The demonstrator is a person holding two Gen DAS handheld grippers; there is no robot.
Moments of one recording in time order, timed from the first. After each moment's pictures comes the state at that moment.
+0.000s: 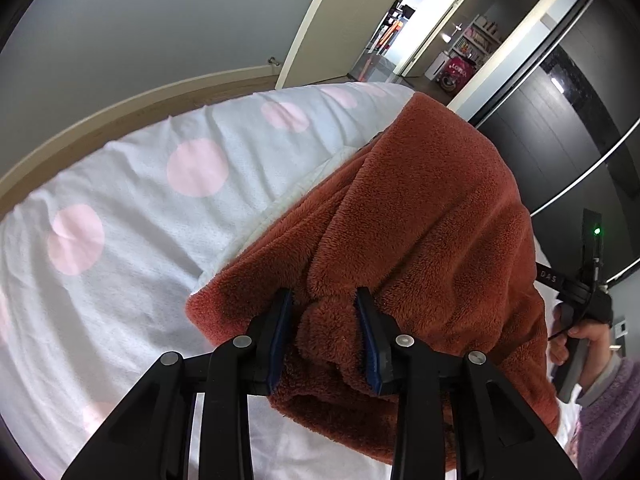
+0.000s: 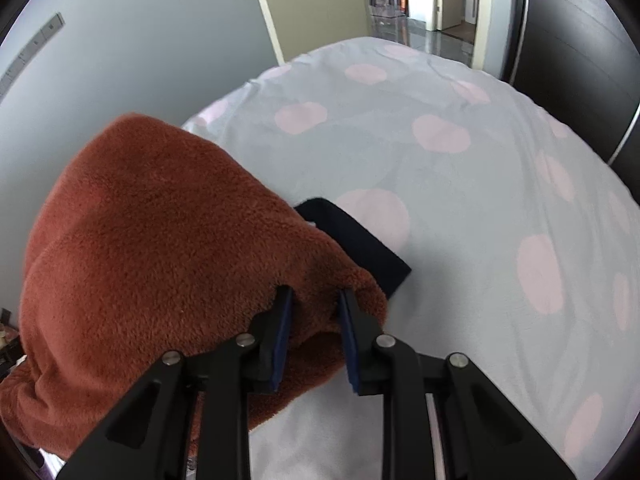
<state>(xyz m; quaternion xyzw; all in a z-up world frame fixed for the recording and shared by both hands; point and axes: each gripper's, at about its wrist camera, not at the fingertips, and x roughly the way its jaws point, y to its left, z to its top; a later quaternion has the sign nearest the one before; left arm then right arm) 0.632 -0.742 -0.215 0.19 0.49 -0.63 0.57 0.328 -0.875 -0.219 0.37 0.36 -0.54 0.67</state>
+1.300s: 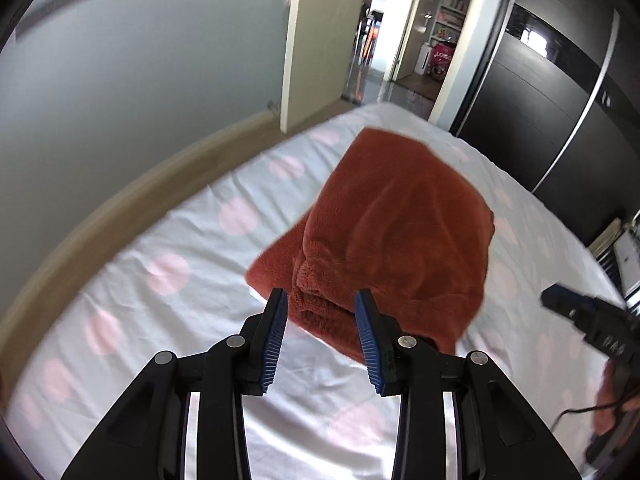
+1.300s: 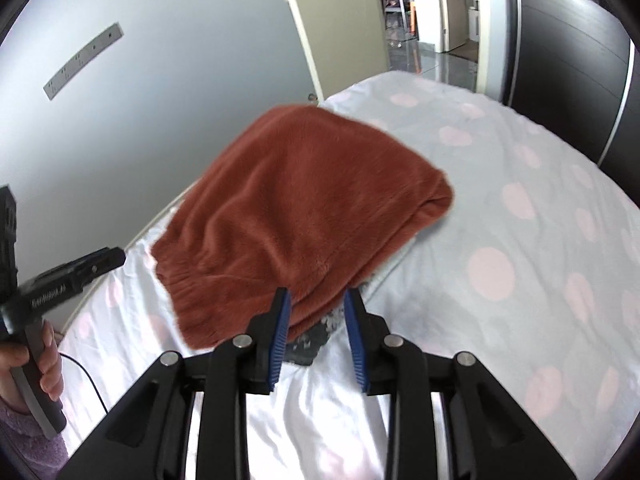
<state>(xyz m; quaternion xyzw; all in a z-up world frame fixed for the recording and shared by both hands) 0.597 -0.640 -0.099 0.27 0.34 -0.65 0.63 0.375 -0.672 -0.111 0.37 0.29 -0.53 0.71</state>
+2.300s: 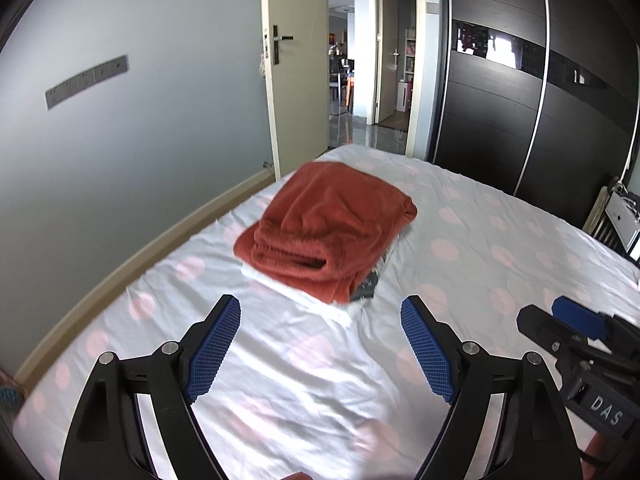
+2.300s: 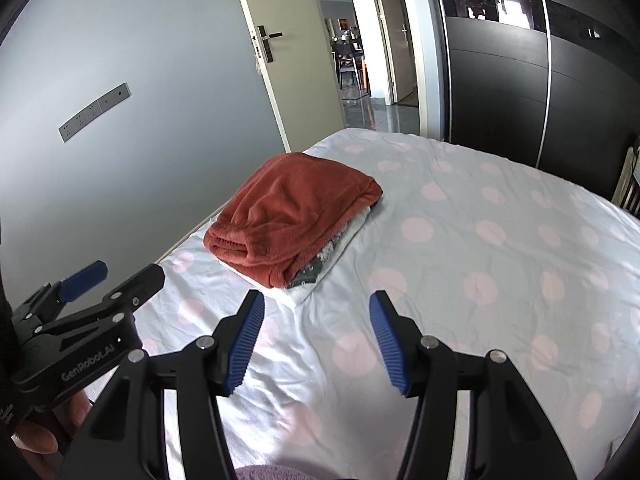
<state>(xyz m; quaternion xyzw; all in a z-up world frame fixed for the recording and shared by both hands) 0.504 -0.445 -0.046 0.25 0.25 -0.67 0.66 0.361 -0.426 -0.042 0.32 0.19 -0.62 0.69</state>
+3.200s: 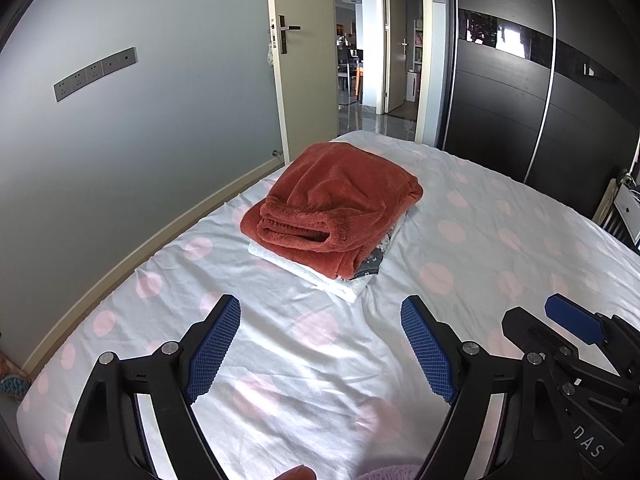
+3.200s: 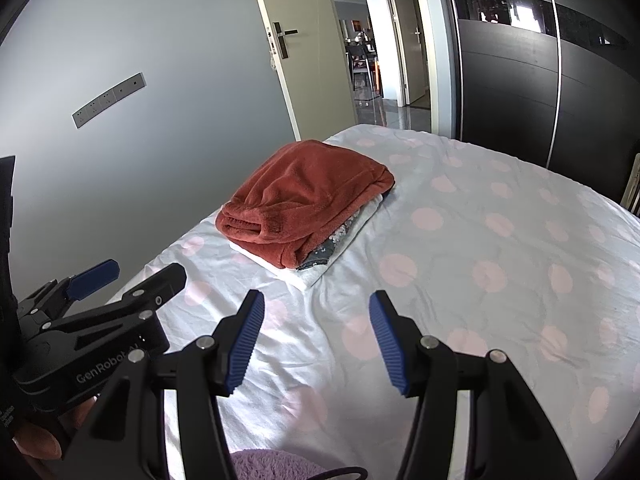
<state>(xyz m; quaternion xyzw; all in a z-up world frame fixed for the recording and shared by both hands) 0.491 -0.424 -0.060 0.26 0.25 -0.66 0.66 0.372 -0.407 -0.057 0.31 0.20 -0.60 0.71</state>
